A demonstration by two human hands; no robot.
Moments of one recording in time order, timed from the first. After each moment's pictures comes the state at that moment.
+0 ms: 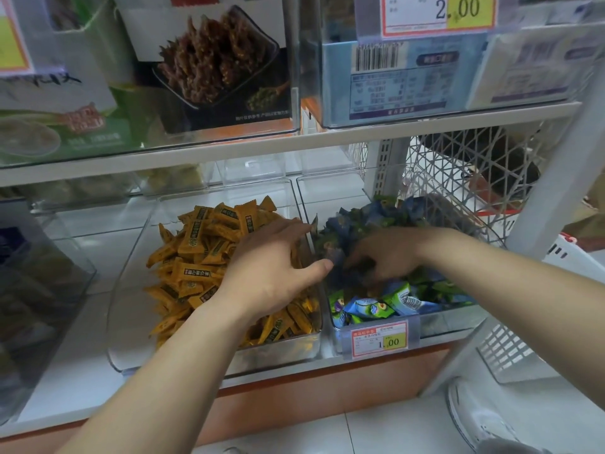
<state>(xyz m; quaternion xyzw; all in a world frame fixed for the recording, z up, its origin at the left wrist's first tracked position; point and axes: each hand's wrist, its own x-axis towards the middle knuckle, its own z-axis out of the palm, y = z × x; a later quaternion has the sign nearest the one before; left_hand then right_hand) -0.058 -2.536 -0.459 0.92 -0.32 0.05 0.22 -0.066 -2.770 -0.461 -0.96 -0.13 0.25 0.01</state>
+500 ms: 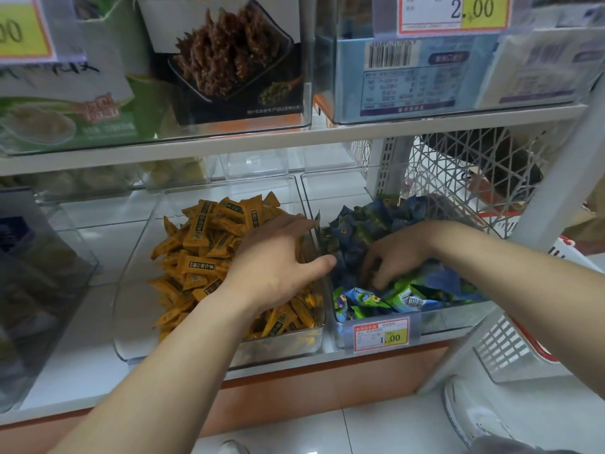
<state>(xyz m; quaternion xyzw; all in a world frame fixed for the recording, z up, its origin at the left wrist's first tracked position) -0.058 -2.535 -0.459 0.92 -0.32 0.04 0.23 -0.064 -2.773 -0.457 -0.93 -0.07 0.37 0.05</state>
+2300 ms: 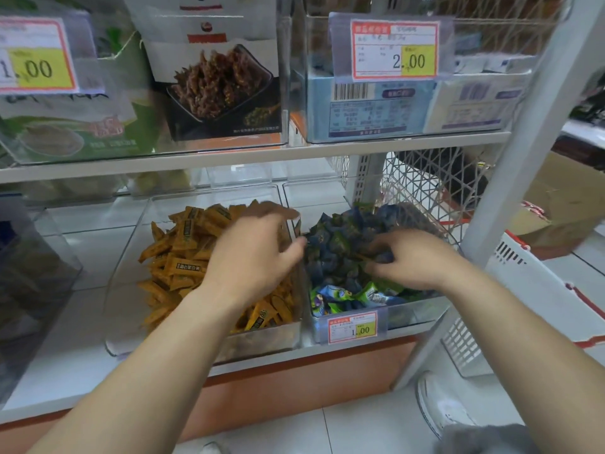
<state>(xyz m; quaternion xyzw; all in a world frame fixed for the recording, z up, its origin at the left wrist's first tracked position) -0.078 -2.537 -0.433 0.91 -0.30 0.17 0.23 -0.142 -2.794 -0.452 -1.00 0.05 0.00 0.06</state>
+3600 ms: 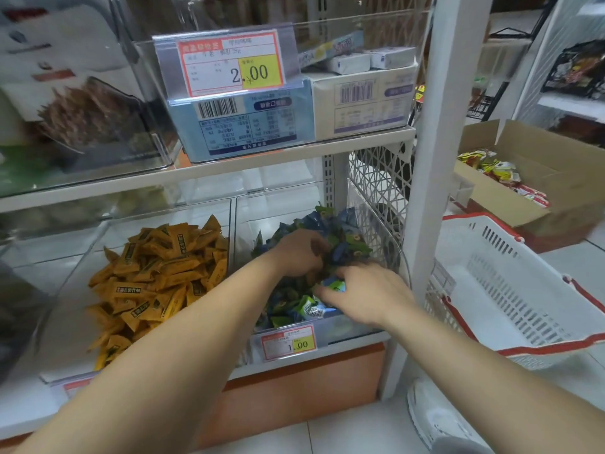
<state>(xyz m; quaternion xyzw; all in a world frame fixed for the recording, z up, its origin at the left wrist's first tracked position) -0.036 -2.702 -0.480 0.90 -0.31 -0.17 0.26 -0.161 -2.819 -0.506 -0.99 0.08 -0.02 0.13</state>
